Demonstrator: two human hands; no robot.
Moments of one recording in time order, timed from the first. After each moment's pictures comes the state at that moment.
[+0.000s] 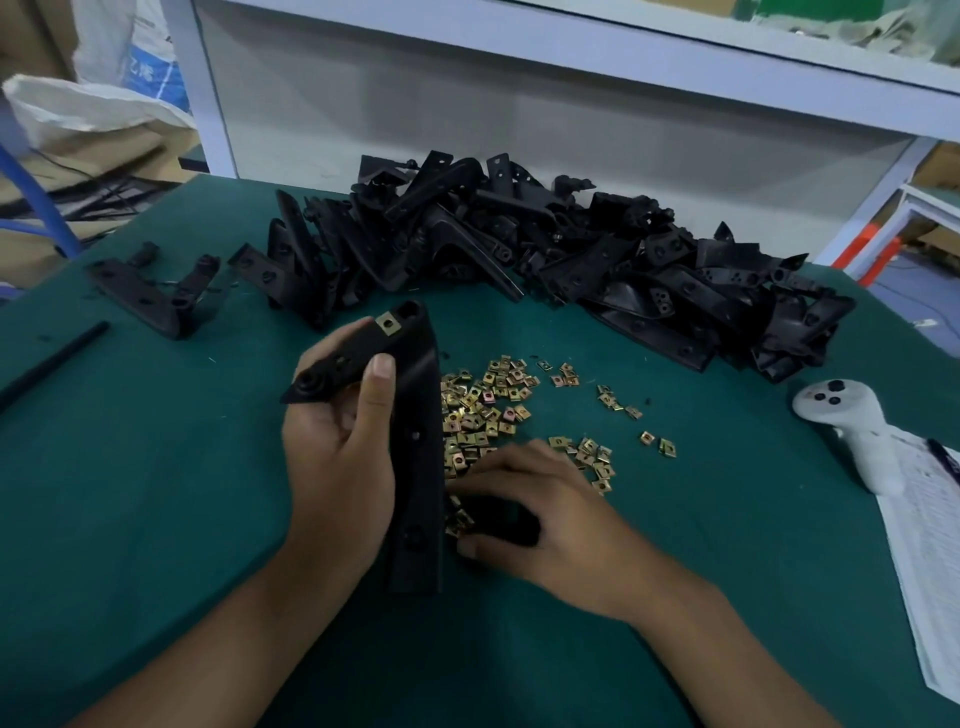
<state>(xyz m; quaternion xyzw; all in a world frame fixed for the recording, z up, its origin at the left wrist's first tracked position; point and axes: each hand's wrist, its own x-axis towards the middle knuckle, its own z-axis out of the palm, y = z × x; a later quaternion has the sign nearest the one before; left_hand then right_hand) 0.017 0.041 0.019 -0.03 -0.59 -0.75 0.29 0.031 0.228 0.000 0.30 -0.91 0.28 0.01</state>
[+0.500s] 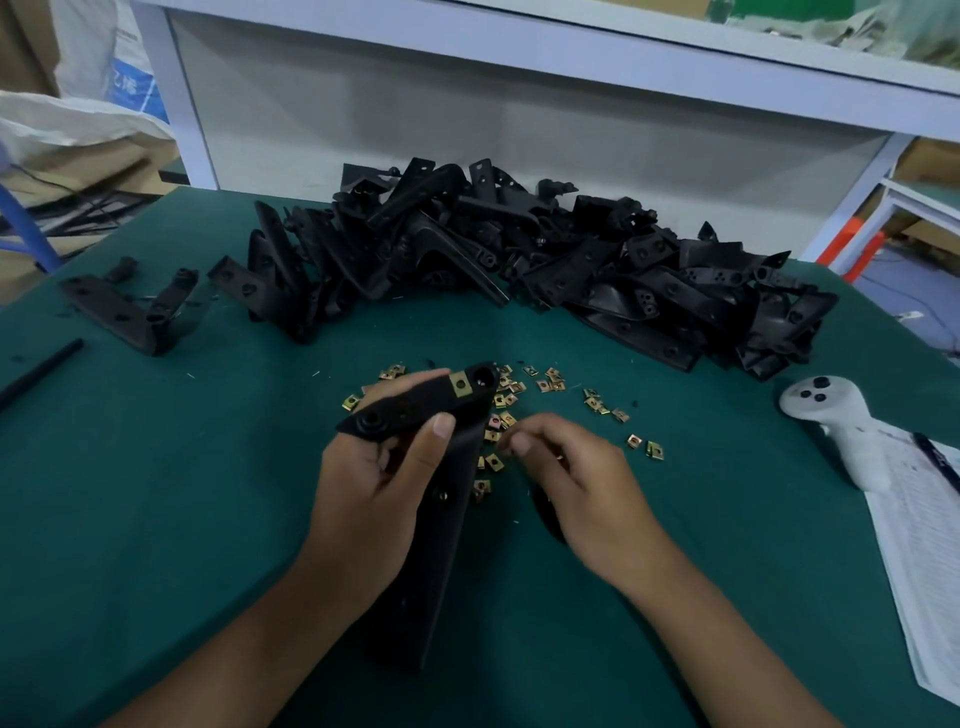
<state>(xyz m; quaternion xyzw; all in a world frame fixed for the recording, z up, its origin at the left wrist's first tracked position) 0.022 0.048 0.004 -0.16 -0.64 -0.73 0.17 0.023 0.237 0.011 0.13 -0.86 0.48 0.08</state>
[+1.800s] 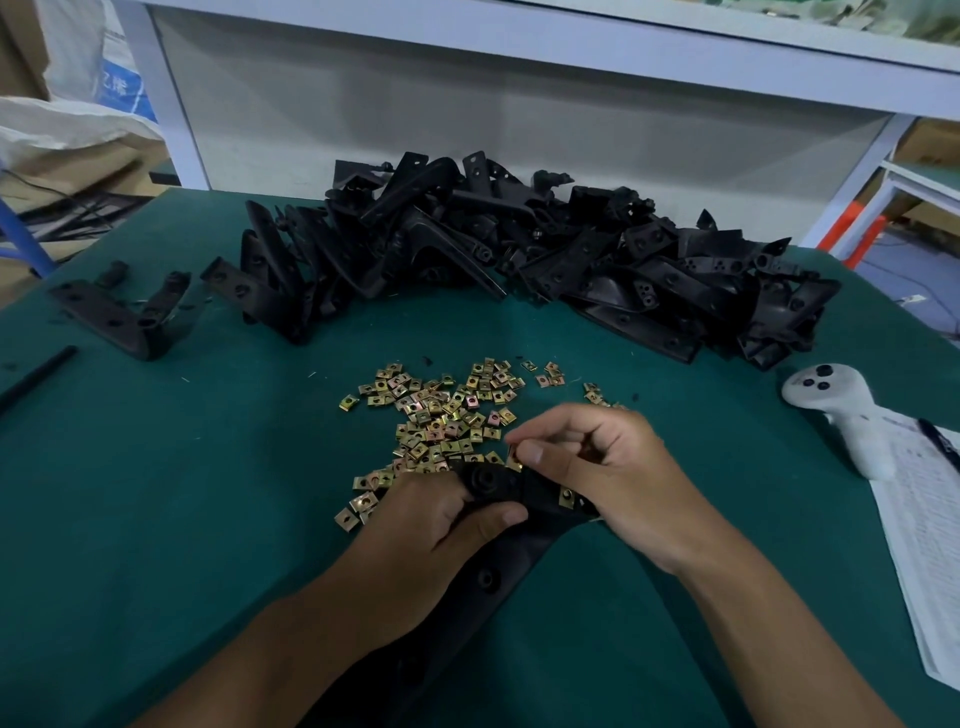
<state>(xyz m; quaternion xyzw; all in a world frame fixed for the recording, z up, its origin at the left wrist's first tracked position) 0.034 0.052 0.001 -0.26 -0.80 -0.53 -0.03 0.025 0.252 0.040 0.14 -0.73 0.66 -0.07</state>
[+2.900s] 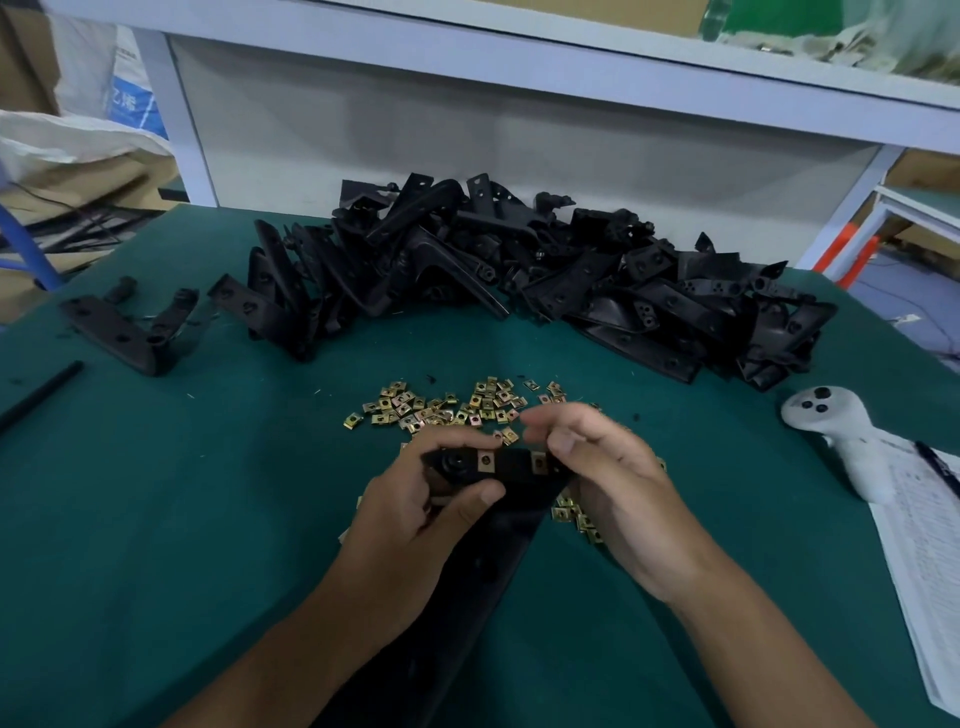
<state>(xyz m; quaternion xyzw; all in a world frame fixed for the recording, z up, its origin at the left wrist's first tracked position) 0.029 0.051 0.003 -0.19 -0.69 -0.70 0.03 0.022 0.248 0.033 0.11 -0.70 0.70 -0.05</state>
